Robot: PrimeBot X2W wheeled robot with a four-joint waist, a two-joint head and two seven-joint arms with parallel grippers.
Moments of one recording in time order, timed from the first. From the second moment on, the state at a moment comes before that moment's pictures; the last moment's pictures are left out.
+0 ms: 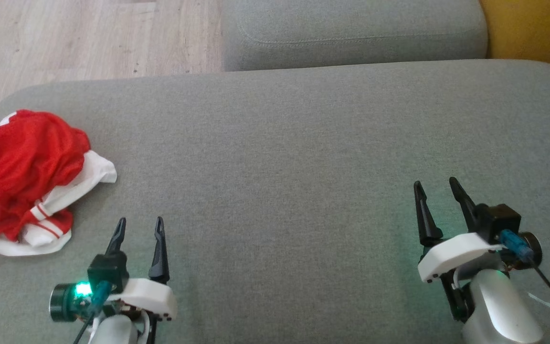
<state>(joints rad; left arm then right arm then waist) -0.20 0.05 -0.08 0.60 -0.08 -0.02 -0.25 -0.26 -0.06 0.04 0.62 0.07 0.13 -0.25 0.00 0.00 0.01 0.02</state>
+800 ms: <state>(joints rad) -0.11 0.04 0.03 0.56 -0.12 0.00 -0.25 -0.26 -0.05 0.18 0.60 0.14 0.13 -0.25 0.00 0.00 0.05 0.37</state>
